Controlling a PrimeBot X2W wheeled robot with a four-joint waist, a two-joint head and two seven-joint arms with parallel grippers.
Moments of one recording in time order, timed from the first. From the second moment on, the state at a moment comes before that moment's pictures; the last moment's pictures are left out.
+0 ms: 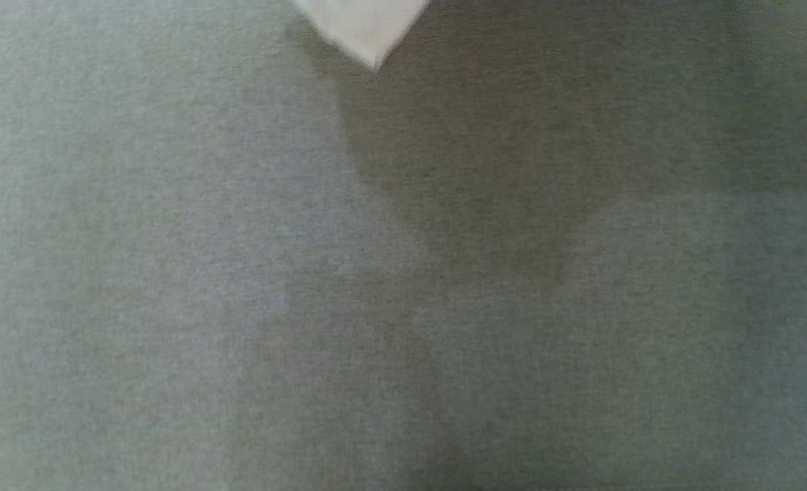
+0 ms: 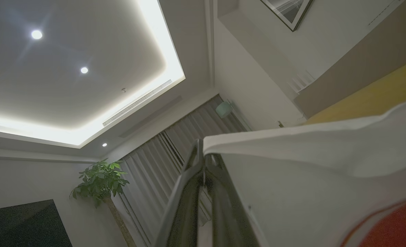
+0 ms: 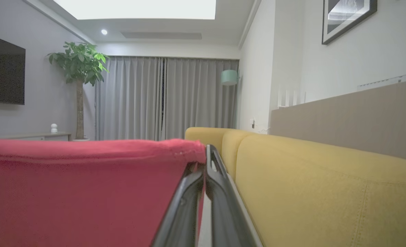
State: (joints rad) left arm -1.52 0.39 -0.49 0.61 -0.08 0.08 -0.26; right arm -1.27 -0.39 0.06 0.65 0.25 0.13 -0.22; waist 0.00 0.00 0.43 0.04
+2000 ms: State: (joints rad) left arm -0.52 0.38 -0.59 0.39 -0.21 0.11 -0.22; right arm -0.36 -0.24 -0.17 0.46 0.24 0.13 -0.05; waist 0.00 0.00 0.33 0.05
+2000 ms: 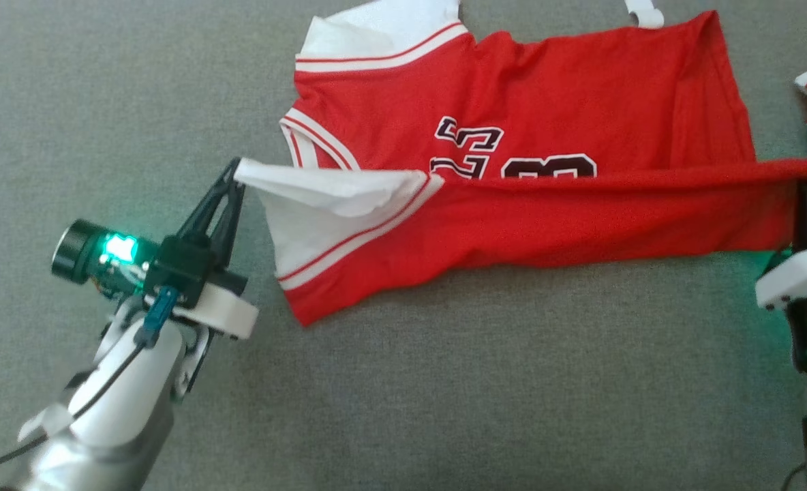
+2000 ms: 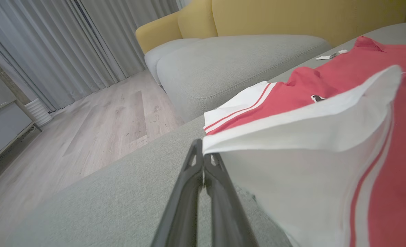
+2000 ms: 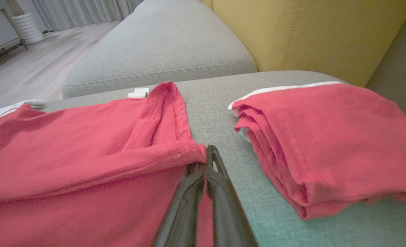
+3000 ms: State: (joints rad) left arm -0.26 0.18 -0.55 0.44 -0.53 0.09 -0.09; right arm -0.29 -0.19 -0.16 0.47 0.26 0.13 -0.11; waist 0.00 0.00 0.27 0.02
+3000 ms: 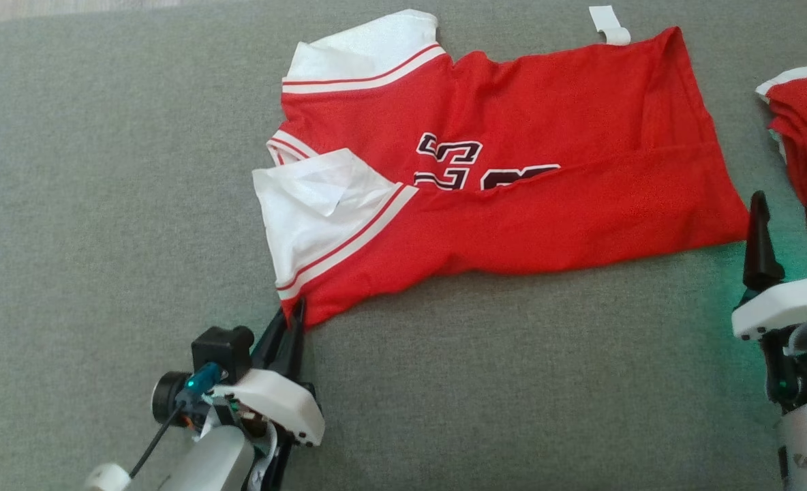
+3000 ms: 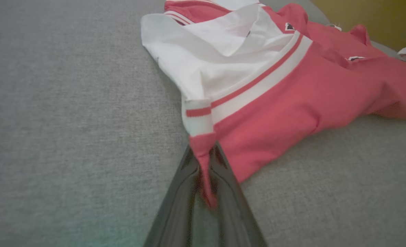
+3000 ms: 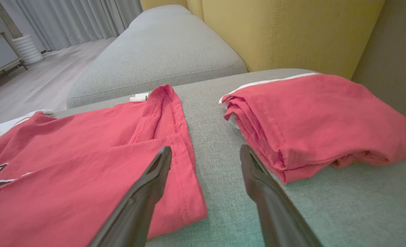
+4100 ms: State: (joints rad) left arm -0.15 0.31 -0.62 0.22 -0.44 0.17 -0.02; right arm -0.13 -0.27 -0.14 0.42 0.46 0.13 0.18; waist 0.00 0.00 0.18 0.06
